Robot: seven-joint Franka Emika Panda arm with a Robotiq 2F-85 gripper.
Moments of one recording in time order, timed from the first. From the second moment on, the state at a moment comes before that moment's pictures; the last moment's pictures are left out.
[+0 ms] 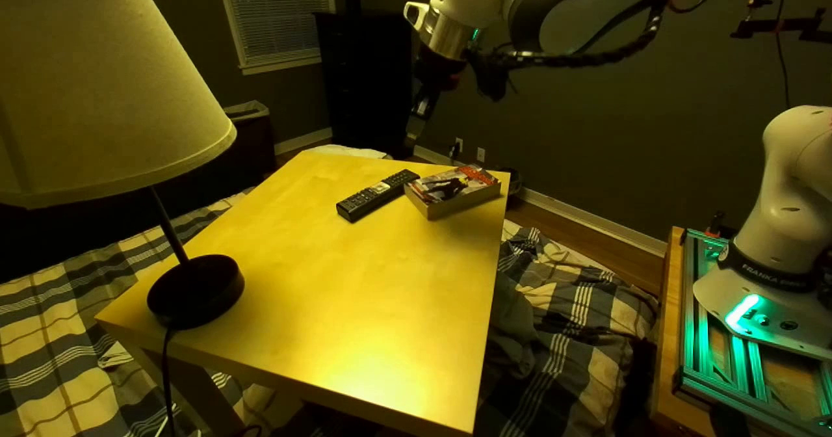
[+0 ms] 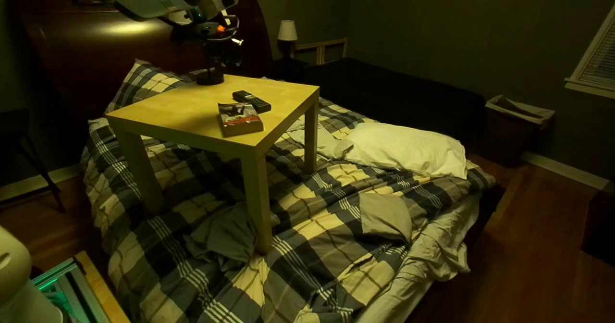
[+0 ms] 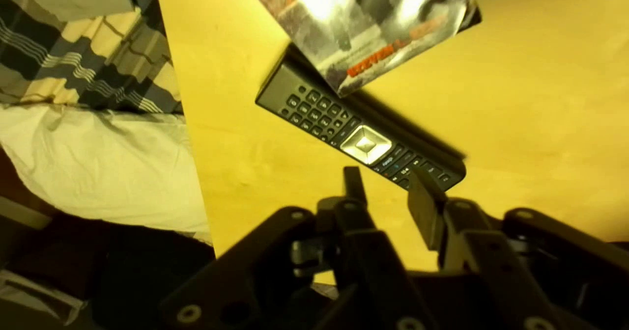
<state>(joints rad) 0.37 0.08 0.11 -1.93 -0.28 2.37 0.22</state>
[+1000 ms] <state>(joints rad) 0.32 -0.27 0.15 -2.12 0.35 2.22 -0.10</state>
